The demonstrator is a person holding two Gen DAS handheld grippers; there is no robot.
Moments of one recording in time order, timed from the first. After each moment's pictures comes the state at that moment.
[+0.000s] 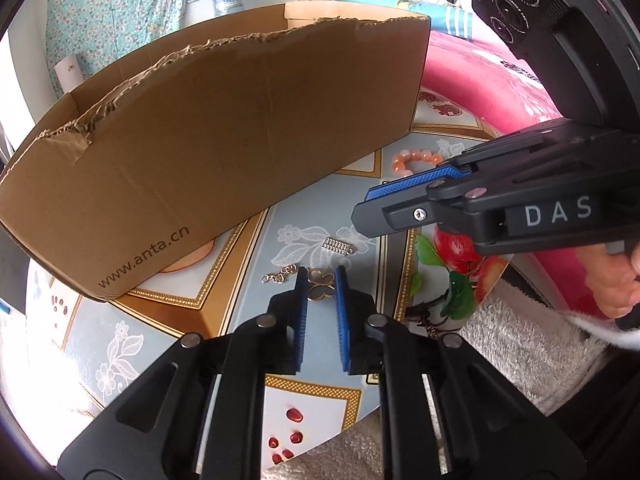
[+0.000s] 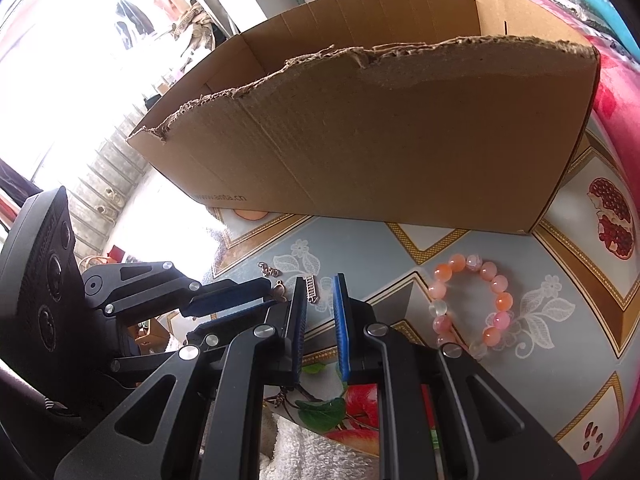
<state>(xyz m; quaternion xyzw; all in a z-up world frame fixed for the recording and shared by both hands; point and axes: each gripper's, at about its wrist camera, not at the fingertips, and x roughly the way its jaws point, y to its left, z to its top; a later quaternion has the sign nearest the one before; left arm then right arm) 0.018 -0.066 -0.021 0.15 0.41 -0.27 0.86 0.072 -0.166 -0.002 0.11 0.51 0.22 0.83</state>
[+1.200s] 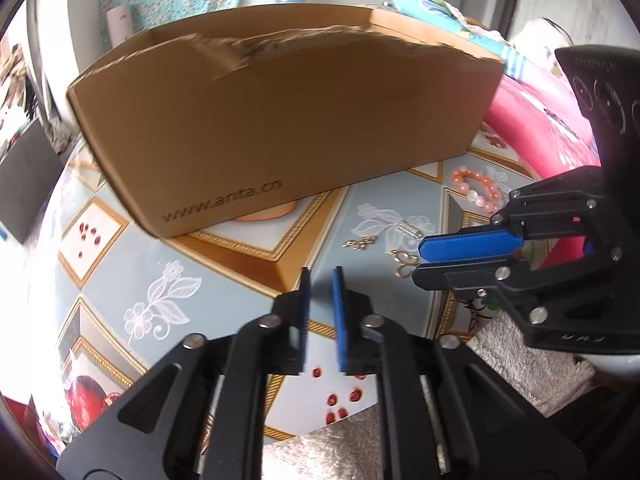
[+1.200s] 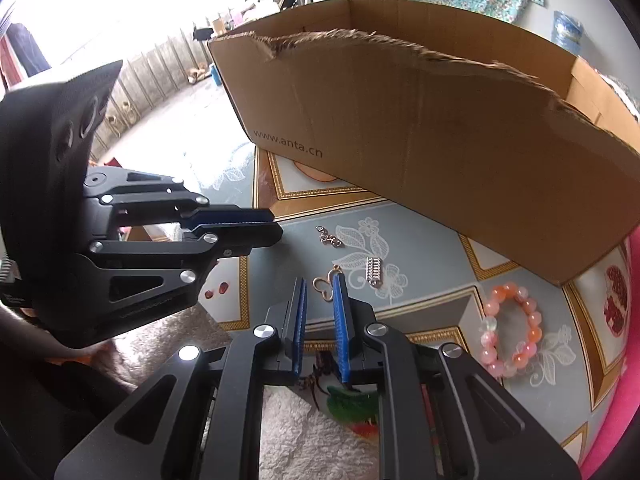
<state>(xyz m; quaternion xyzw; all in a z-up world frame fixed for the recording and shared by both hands) 0.020 -0.010 -0.018 0.06 0.44 -0.21 0.87 0.055 -0.115 0.002 -0.08 0.49 0.29 0.82</state>
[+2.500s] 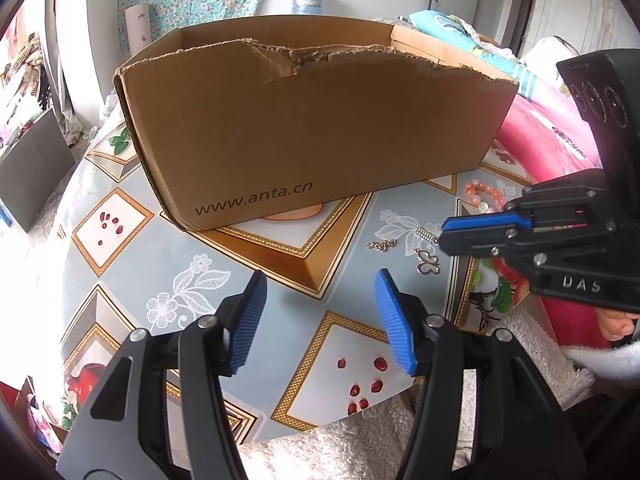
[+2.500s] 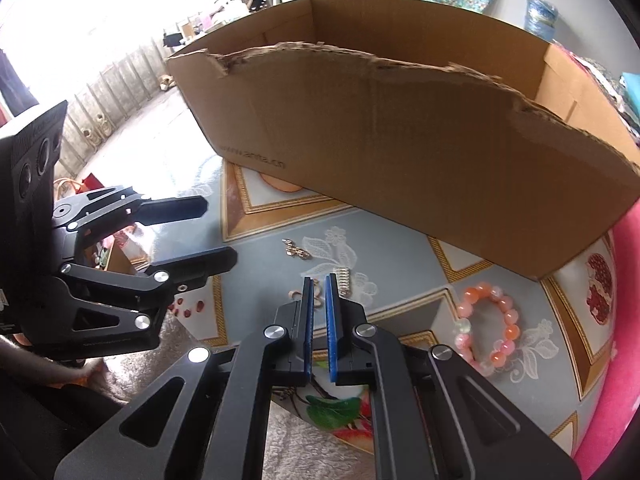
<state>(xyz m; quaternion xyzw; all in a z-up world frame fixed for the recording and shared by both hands) 0.015 0.010 -0.012 0.04 0.42 -0.19 0.89 0.065 -0.124 0.007 -0.05 0.51 0.23 0.83</state>
